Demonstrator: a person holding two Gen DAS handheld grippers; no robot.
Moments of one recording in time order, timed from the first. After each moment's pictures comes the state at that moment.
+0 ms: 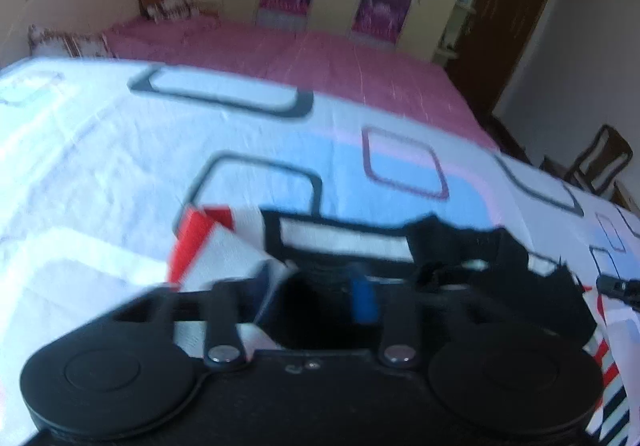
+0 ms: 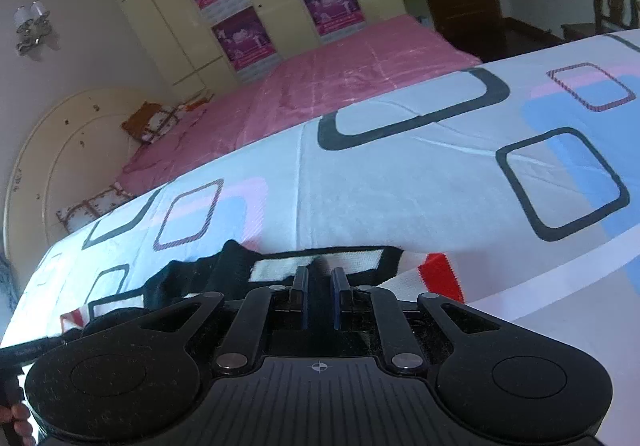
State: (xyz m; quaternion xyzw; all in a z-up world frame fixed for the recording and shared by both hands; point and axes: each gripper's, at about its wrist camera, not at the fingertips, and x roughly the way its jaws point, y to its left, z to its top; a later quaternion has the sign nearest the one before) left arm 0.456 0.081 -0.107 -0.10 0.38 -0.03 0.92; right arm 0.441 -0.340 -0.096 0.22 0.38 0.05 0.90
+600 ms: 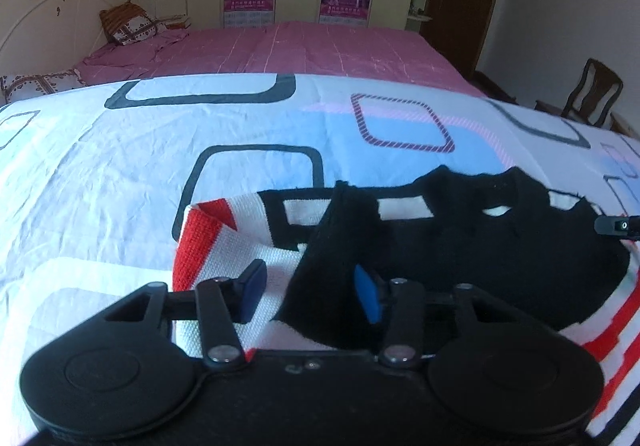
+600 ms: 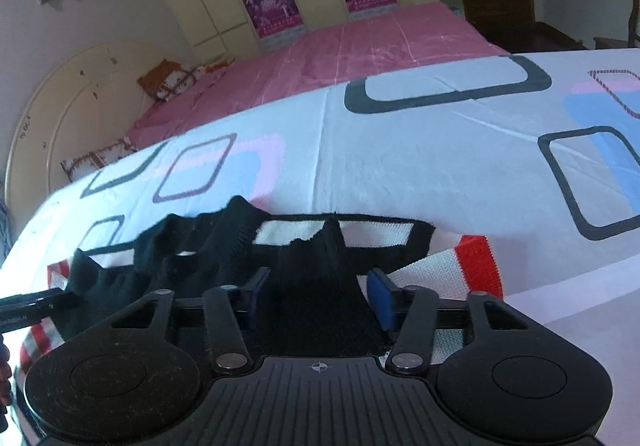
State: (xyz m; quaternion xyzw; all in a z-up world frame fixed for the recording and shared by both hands) left arm 0.463 0.071 -0.133 0.00 0.41 -0.07 0.91; right arm 0.458 -0.314 -0.125 0.16 0.41 0.08 0.89
